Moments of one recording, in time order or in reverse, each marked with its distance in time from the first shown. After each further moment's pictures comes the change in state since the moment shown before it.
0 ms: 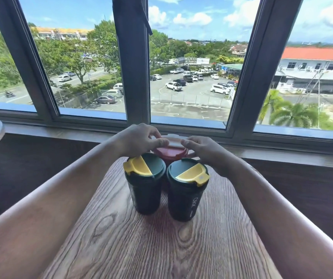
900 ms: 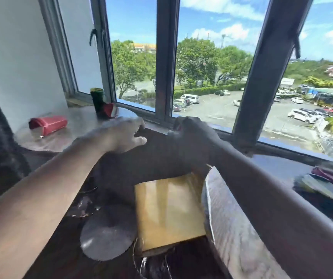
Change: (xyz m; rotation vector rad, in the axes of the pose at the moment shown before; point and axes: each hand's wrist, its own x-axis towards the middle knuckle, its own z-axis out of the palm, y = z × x) left_hand -0.285 -0.229 -0.188 0.367 0.172 -0.492; right_hand 0.002 -0.247 0.329 -0.676 -0.024 -0.575
